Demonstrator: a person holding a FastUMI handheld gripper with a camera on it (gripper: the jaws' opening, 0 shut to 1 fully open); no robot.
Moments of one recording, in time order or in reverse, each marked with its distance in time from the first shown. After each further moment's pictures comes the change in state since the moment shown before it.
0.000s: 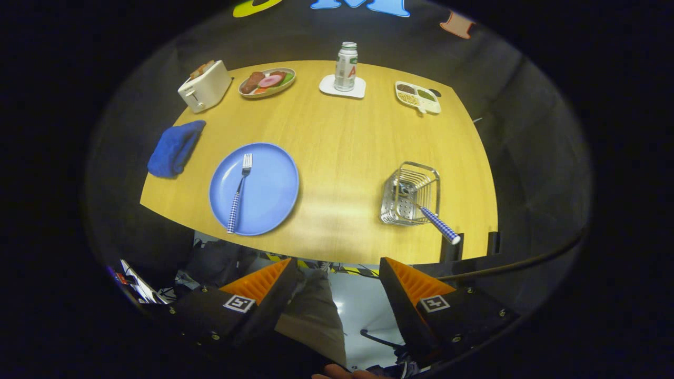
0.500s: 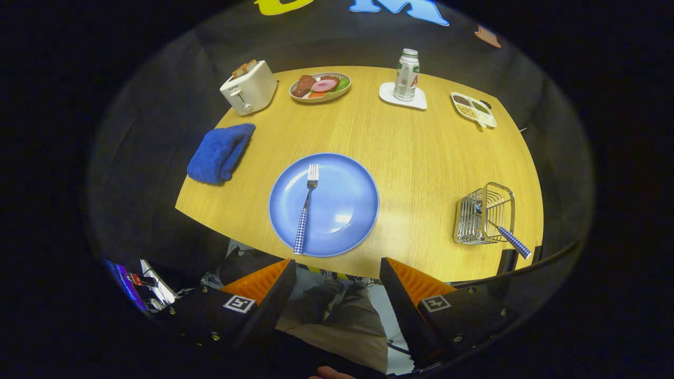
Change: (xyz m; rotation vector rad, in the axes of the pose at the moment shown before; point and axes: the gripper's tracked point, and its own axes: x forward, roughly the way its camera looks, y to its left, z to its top) arm 0.023 0.093 0.017 -0.047 -0.031 0.162
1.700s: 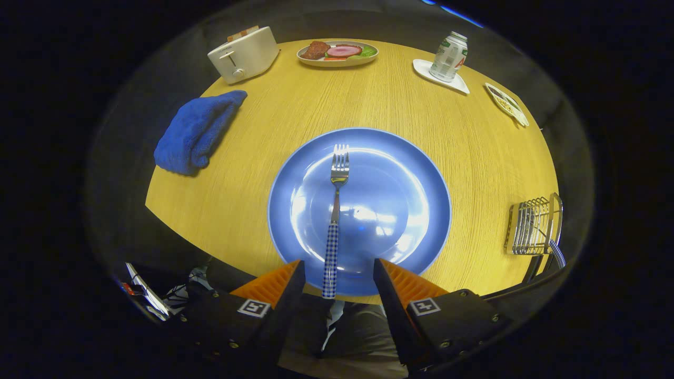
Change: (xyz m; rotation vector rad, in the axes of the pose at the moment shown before) arm 0.114 0.045 0.006 -0.018 0.139 -0.090
